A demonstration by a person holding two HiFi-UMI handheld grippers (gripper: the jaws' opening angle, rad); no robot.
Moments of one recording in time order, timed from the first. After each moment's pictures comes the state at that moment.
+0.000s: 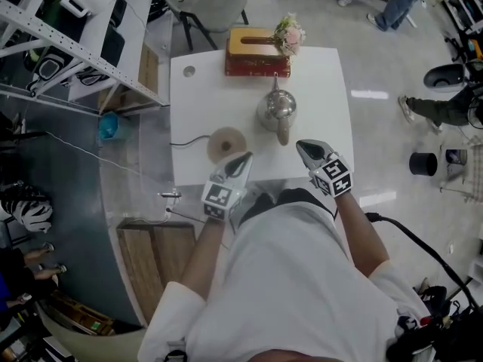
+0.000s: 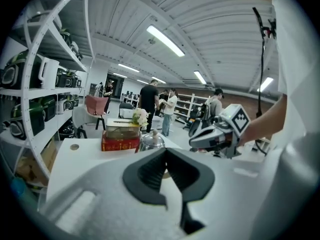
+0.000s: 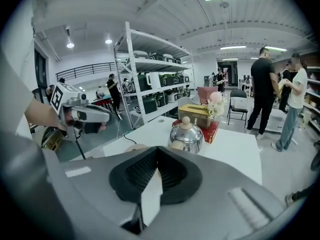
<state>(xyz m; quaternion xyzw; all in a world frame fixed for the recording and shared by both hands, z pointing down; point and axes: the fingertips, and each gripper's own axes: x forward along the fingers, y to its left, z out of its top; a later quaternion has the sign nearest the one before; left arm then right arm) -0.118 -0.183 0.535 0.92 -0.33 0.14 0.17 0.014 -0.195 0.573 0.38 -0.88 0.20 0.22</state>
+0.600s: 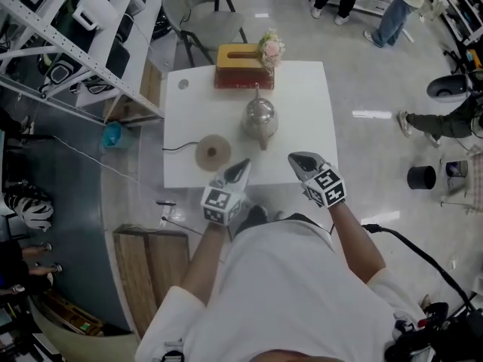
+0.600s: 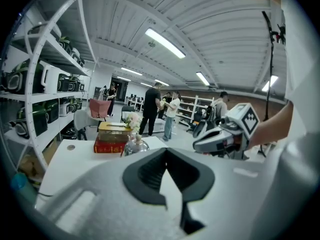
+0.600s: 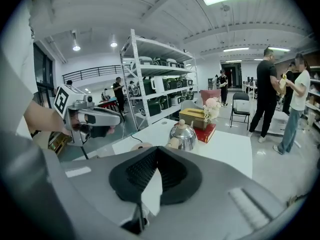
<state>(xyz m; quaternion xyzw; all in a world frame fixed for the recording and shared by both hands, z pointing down) -0.039 -0.139 0.502 0.91 -0.36 0.13 0.16 0.071 -0.139 0.534 0.36 -0.89 0.18 0.21</state>
